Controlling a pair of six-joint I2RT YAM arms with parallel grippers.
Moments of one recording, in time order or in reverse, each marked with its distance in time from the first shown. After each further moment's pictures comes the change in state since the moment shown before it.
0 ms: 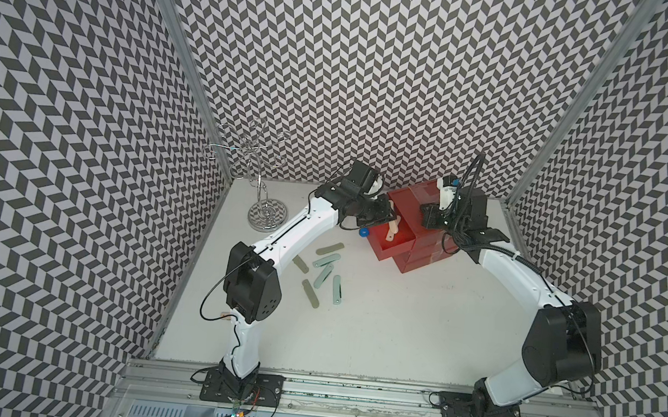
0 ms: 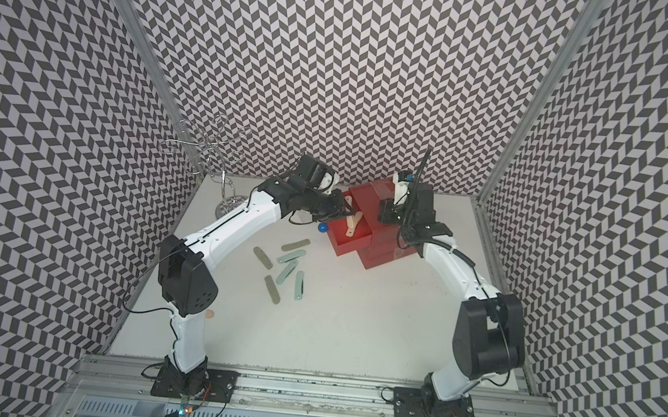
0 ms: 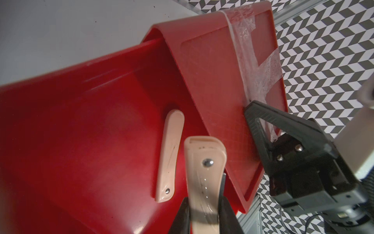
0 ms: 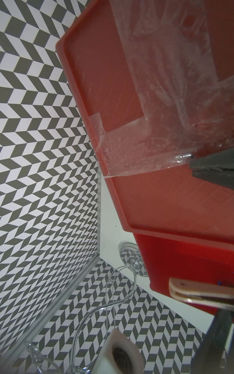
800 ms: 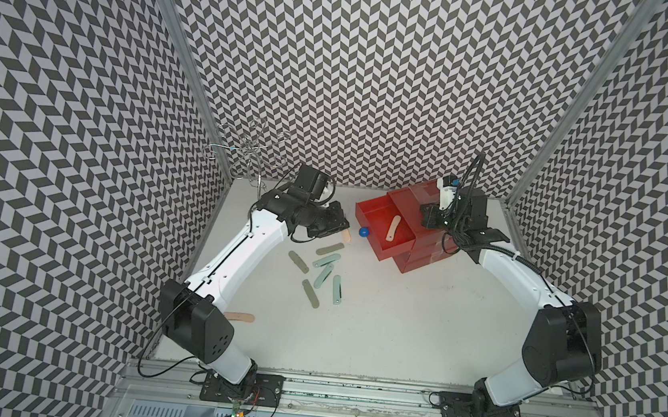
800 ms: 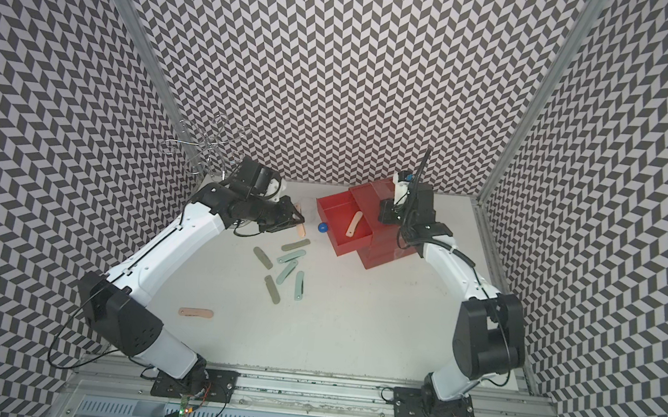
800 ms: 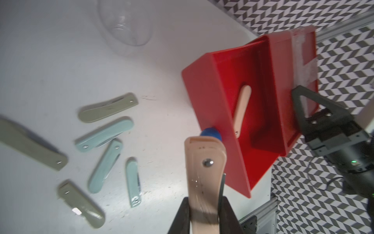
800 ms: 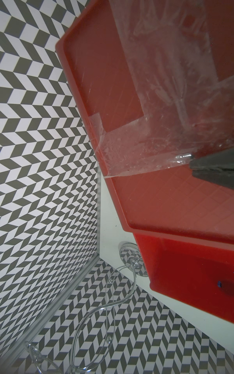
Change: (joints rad) left arm 0.142 -0.380 -0.307 -0.153 -0.052 0.054; right arm 0.000 -0.002 0.000 -0.002 0.000 0.000
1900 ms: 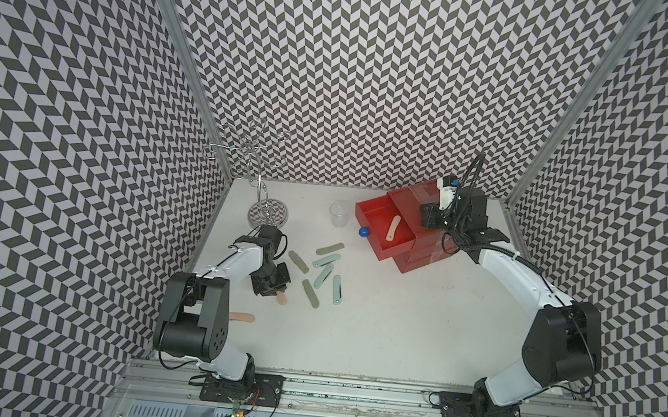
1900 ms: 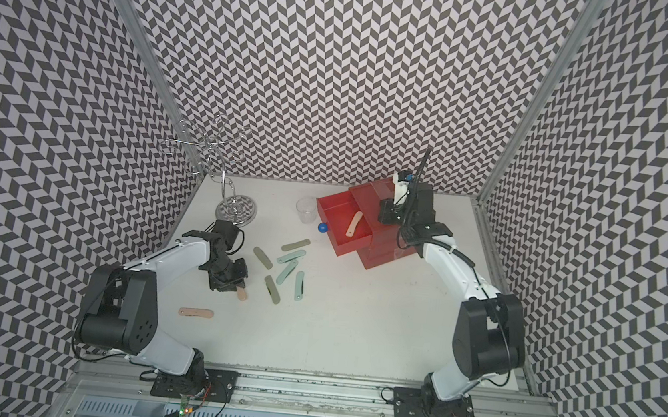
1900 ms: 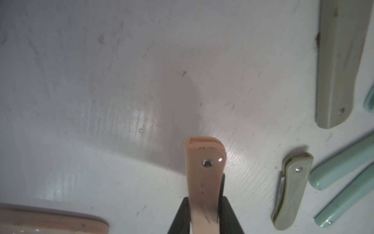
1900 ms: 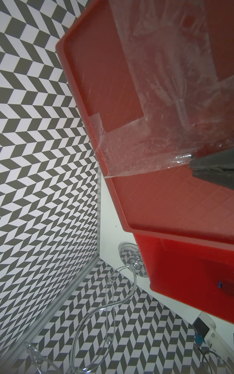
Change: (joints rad) left arm 0.362 -0.054 -0.711 0.001 -0.228 0.188; right arm 0.000 0.000 0.000 0.000 0.004 0.000
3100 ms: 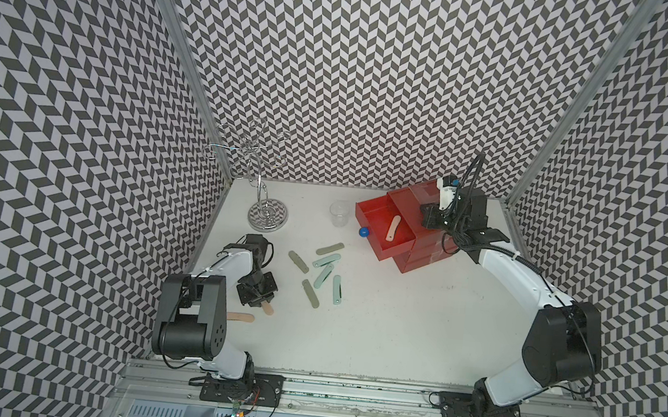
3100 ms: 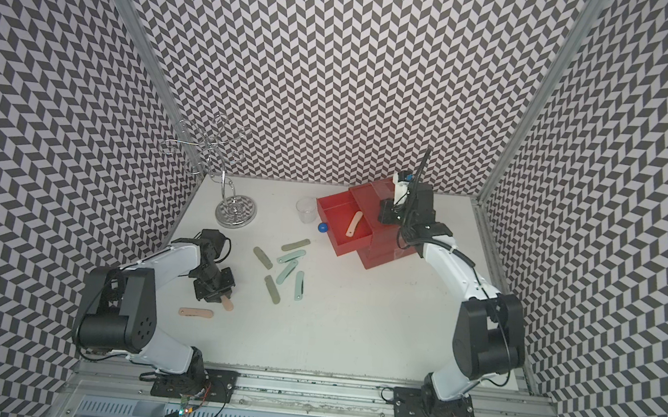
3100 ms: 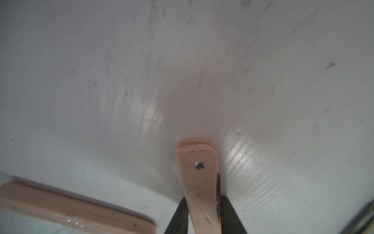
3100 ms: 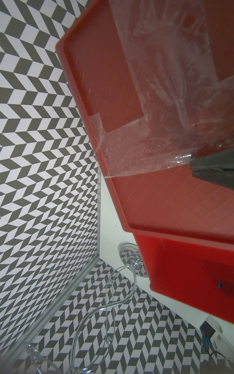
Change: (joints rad) left arm 0.120 0.008 -0.097 0.002 -0.069 0.020; right arm 0.000 -0.001 0.000 0.000 0.004 0.000
